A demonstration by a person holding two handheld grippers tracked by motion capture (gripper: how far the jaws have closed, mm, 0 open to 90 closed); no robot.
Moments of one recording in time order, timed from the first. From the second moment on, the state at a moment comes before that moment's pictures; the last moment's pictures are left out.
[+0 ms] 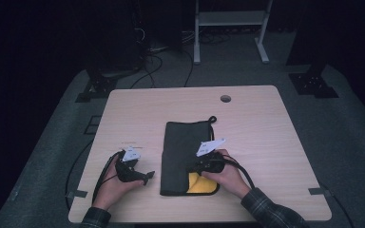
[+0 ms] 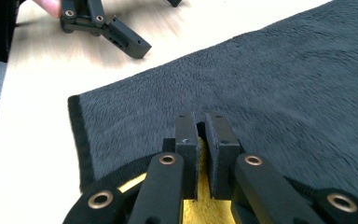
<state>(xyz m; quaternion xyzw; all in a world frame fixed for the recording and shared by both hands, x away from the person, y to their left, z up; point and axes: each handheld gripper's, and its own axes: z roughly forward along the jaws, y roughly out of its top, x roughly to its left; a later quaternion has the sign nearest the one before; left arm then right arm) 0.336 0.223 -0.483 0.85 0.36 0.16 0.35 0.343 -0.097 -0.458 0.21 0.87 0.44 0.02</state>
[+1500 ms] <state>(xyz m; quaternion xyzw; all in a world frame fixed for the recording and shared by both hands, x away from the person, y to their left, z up) 0.336 0.223 -0.484 0.85 0.36 0.16 0.35 0.298 -0.165 -0.470 0.24 0.88 0.41 0.08</state>
